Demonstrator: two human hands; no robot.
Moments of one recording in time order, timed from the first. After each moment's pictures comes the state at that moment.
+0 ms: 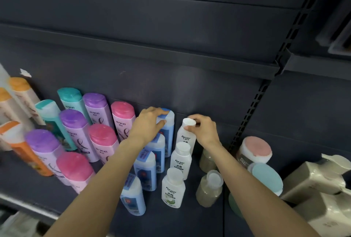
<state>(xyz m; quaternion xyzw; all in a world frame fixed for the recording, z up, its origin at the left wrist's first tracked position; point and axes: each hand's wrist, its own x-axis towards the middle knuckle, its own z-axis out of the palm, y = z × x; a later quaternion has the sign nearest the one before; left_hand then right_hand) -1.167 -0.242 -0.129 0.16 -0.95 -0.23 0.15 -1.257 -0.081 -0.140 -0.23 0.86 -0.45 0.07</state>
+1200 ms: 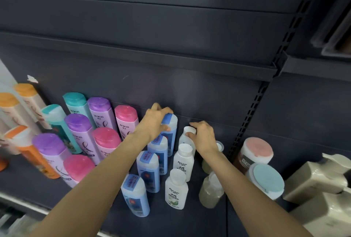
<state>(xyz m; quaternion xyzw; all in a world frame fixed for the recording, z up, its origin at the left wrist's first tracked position) -1.178 -0.245 -0.116 0.13 -0.96 -0.22 0.08 -1.247 -0.084 -0.151 -0.24 0.91 -0.32 0.04</state>
